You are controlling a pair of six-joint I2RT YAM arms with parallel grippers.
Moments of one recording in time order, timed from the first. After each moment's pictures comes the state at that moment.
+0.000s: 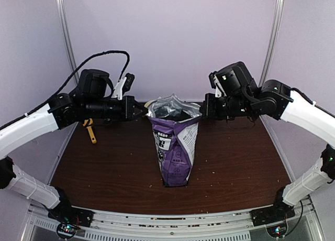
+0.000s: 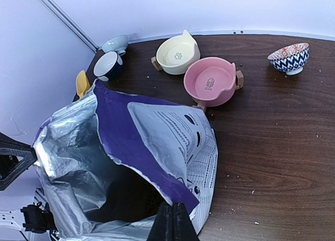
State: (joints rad) left arm -0.81 1.29 1.27 -0.41 0.16 -0.56; right arm 0.95 1.40 1.53 -0.78 0.31 0.71
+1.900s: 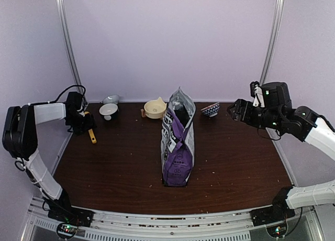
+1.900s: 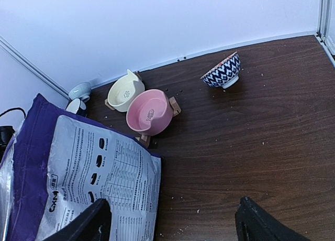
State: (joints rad) left arm -0.01 1.69 1.14 -0.46 0.03 -0.44; right arm 0.63 1.01 1.05 -0.54 0.22 0.64
